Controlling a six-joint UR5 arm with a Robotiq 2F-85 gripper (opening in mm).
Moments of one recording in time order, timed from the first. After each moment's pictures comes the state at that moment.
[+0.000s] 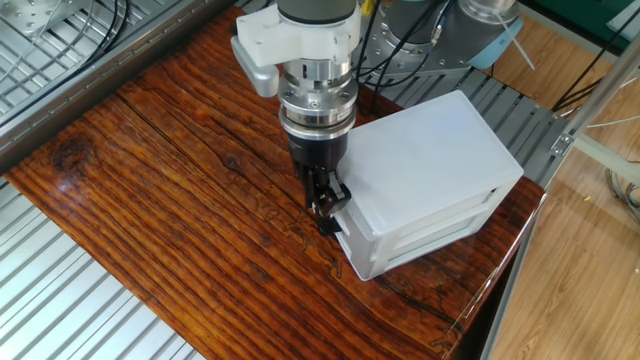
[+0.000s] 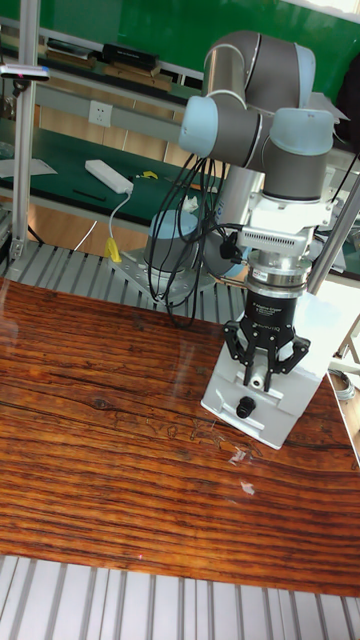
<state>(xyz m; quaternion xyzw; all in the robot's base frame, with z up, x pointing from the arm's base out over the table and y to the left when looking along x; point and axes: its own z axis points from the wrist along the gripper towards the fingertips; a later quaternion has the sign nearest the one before) 0.537 0.154 0.149 0.22 0.97 0.11 0.07</state>
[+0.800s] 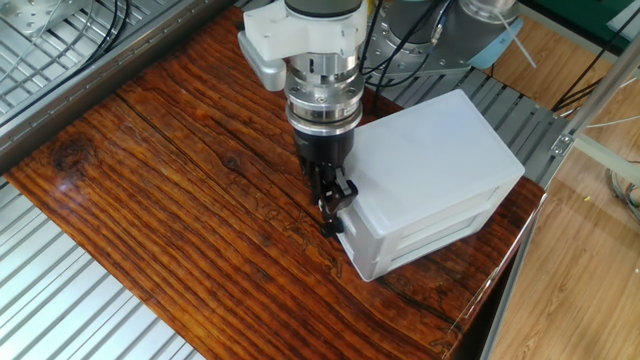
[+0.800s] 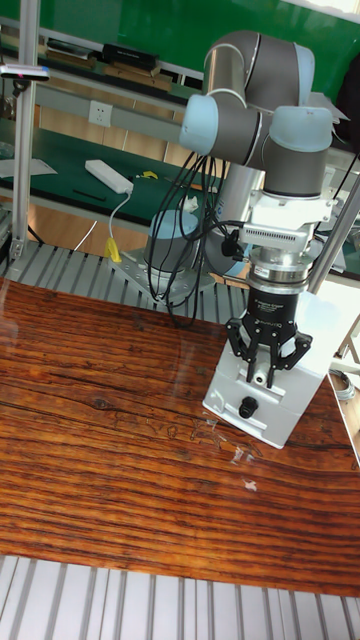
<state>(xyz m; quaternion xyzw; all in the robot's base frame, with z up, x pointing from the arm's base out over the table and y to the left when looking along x) 0.533 0.160 0.150 0.22 0.97 0.12 0.07</state>
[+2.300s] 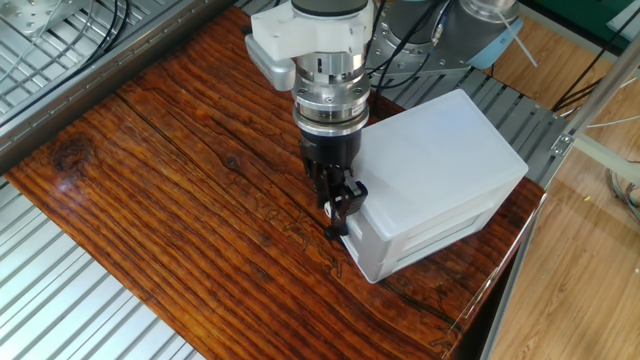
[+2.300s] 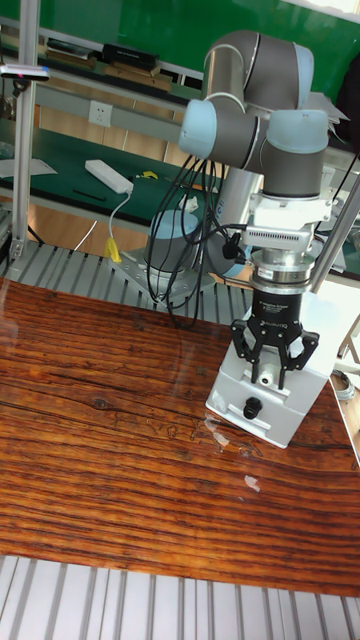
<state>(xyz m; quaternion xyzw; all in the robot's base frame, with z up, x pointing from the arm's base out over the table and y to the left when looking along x) 0.532 0.175 0.148 0.20 0.97 0.14 0.09</state>
